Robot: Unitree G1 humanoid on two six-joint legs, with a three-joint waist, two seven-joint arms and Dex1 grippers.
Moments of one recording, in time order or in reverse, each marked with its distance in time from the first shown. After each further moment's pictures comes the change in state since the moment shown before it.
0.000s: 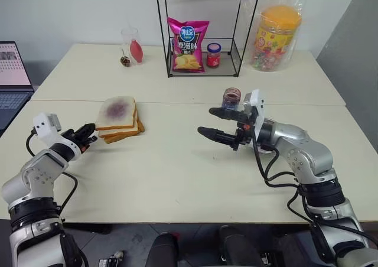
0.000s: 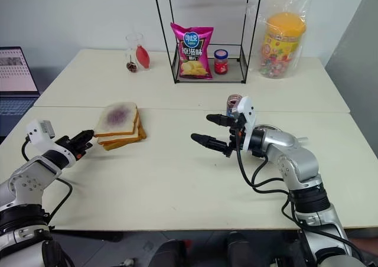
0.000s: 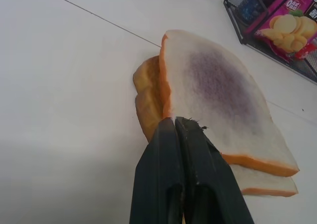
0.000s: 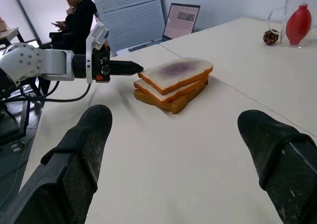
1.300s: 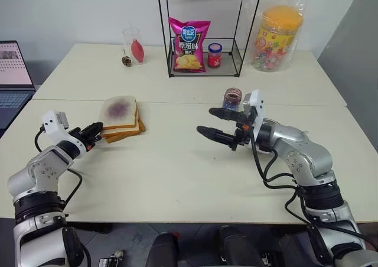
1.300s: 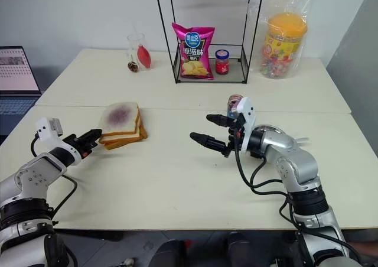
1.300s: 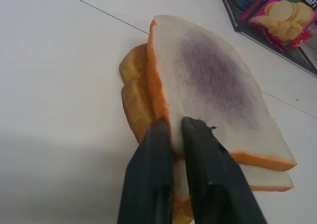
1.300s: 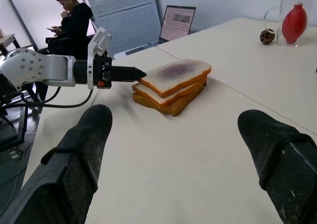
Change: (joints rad) left arm -0.052 0.000 -0.047 0.060 0.031 0.018 -0.037; right arm 0.016 0.013 -0.013 -0.030 0.001 0.036 -0.035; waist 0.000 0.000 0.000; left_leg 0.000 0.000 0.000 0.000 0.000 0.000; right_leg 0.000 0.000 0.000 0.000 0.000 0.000
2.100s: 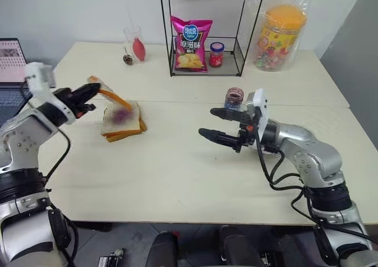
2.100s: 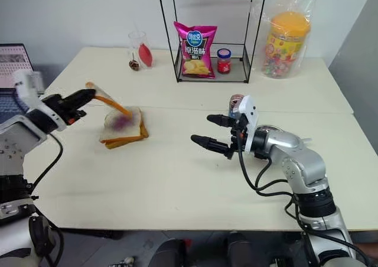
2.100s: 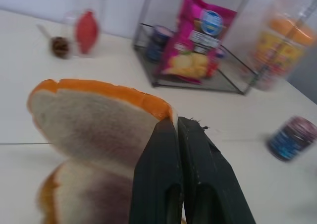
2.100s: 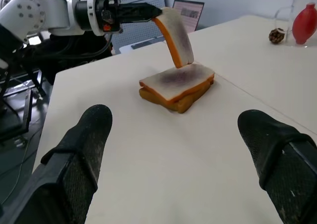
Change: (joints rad) left arm -0.181 0.131 -0.135 -0.241 -0.058 0.126 -0.209; right arm 0.014 -0.088 -0.027 -0.118 0.057 0.077 0.024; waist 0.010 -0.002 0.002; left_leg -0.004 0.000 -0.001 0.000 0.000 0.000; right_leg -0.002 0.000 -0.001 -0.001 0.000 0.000
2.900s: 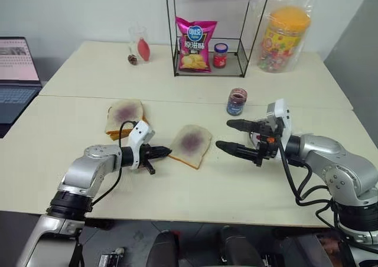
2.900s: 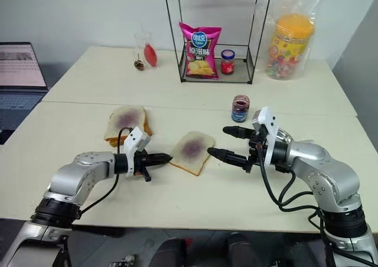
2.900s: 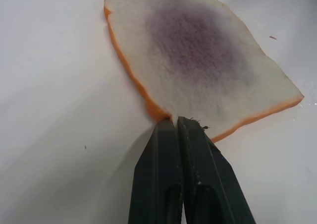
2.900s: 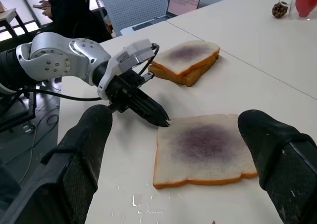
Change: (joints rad) left arm 0.193 -0.097 -0.525 -0.093 0.295 -0.231 -0.217; right arm 0.140 -0.118 -0.092 -0.168 0.108 0.118 -0.049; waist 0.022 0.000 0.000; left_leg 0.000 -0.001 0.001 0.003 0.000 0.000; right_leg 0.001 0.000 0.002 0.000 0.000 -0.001
